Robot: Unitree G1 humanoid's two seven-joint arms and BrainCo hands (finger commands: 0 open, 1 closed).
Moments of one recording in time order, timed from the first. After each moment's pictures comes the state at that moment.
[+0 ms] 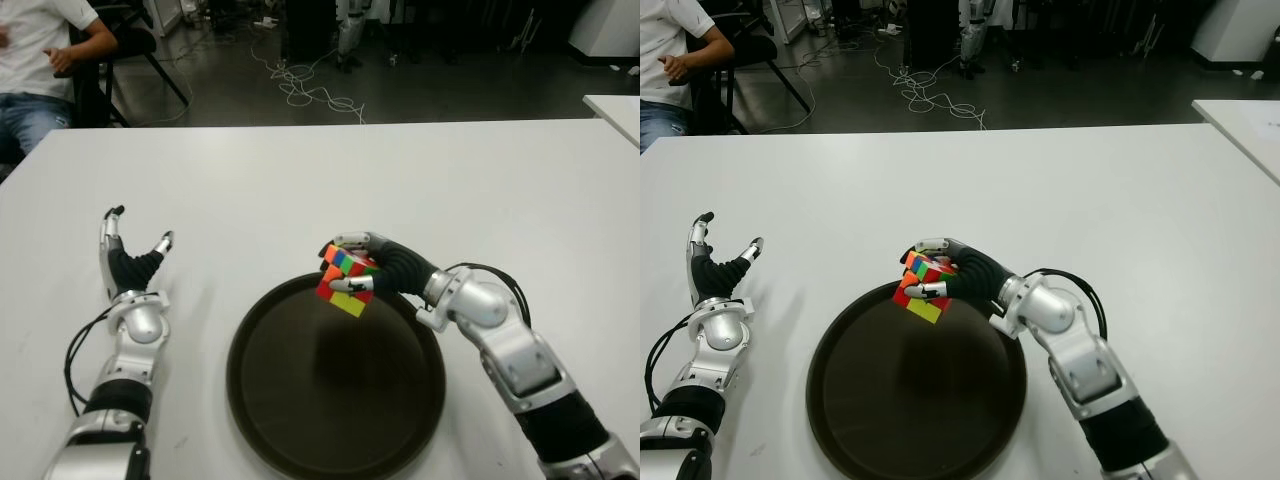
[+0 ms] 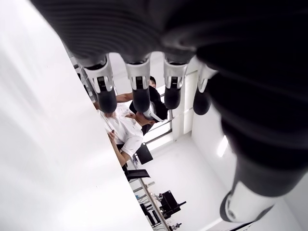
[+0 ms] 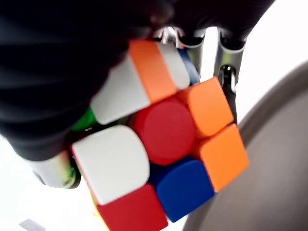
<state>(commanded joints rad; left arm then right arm) -0.41 0.23 0.10 0.93 0.20 -0.40 0.56 -0.23 -0.25 0.34 -0.06 -0.09 0.07 0.43</state>
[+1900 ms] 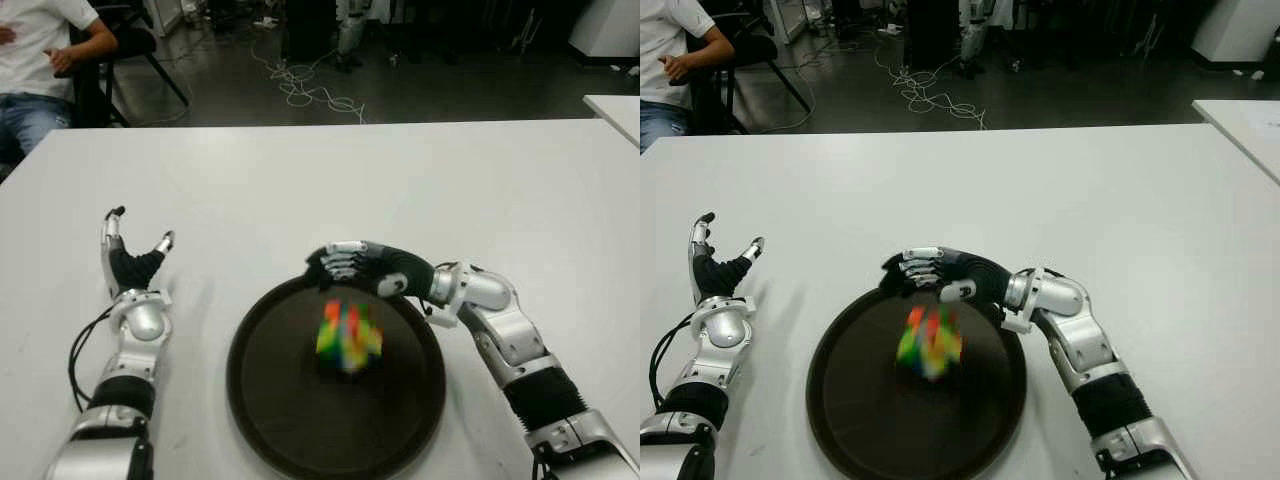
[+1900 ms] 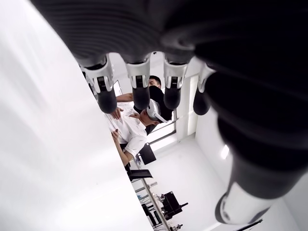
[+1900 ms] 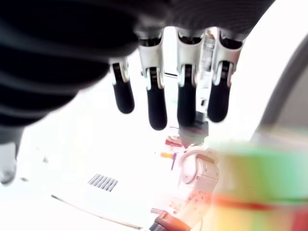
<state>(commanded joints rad) -0.42 0.23 0.10 0.95 0.20 -0.39 0.57 -0.35 -0.21 0.25 0.24 0.27 -0.12 0.92</state>
